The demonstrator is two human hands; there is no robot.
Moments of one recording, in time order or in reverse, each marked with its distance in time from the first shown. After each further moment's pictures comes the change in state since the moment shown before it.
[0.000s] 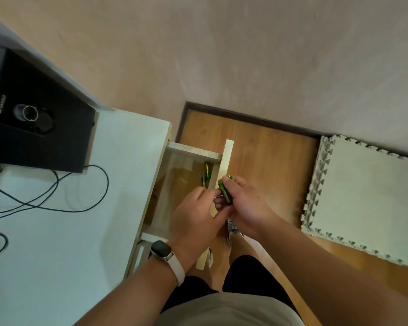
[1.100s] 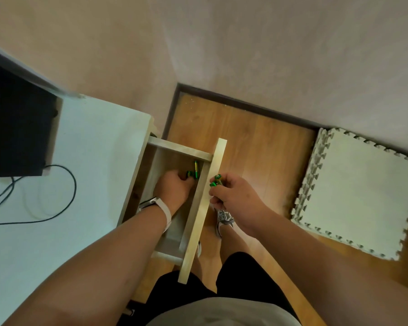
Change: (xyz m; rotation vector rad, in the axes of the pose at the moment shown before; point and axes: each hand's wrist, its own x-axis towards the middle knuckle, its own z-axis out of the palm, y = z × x) left_hand 0.093 -0.083 0.060 -0.081 -0.258 -0.722; right_hand 0.050 -0.010 -0.028 -0.511 0.029 0.059
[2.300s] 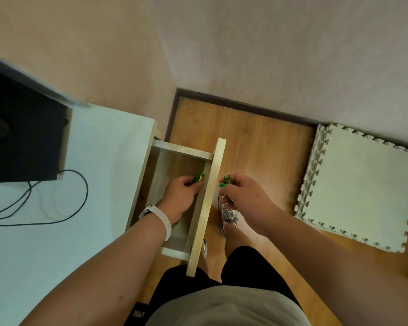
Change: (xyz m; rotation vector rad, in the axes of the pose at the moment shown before) left_hand -0.035 0.010 -0.012 -0.357 -0.226 -0.045; right_hand -0.020 -0.004 -0.007 0.050 0.062 0.027
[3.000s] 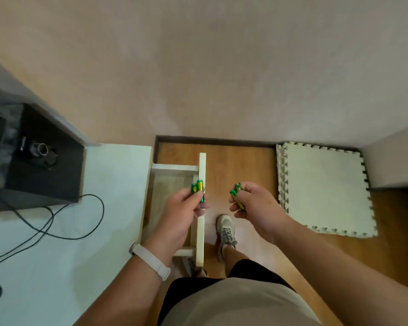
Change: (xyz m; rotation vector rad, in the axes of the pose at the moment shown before) left_hand -0.156 0.029 -0.032 -0.344 -0.210 0.244; right_hand -0.129 0.014 0.009 0.168 0.221 -0.258
